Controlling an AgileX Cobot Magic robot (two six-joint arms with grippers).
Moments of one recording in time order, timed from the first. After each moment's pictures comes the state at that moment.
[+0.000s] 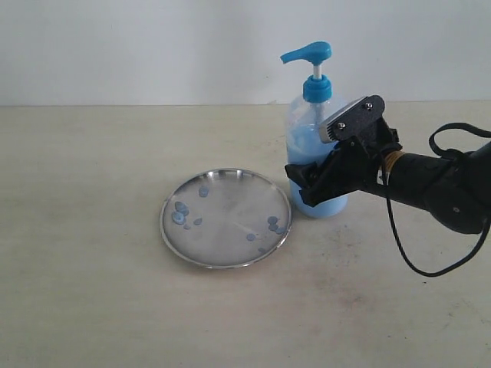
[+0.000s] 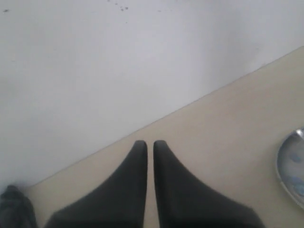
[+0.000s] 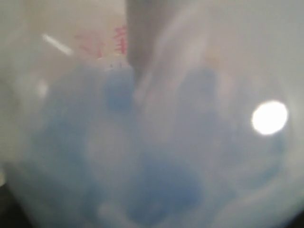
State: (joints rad) left arm -0.02 0.88 -0.85 -0.38 0.41 0.80; right arm 0.13 1.97 -0.80 -0.47 -0.72 0.05
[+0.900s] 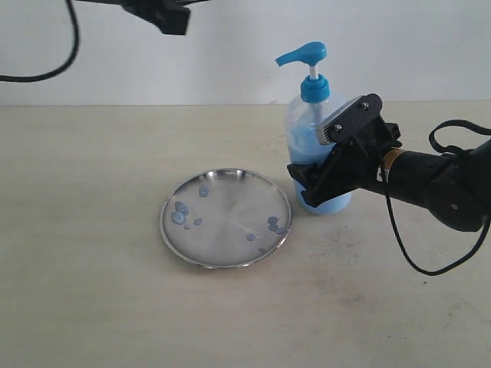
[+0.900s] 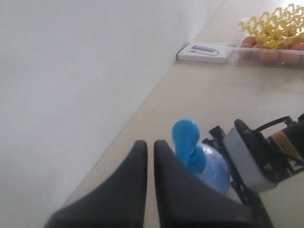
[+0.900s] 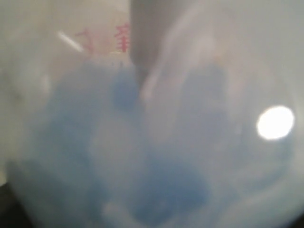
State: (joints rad) left arm -0.38 1.61 -1.32 -1.42 0.63 1.80; right arm 0.13 1.96 -0.81 -0.44 -0.69 -0.03
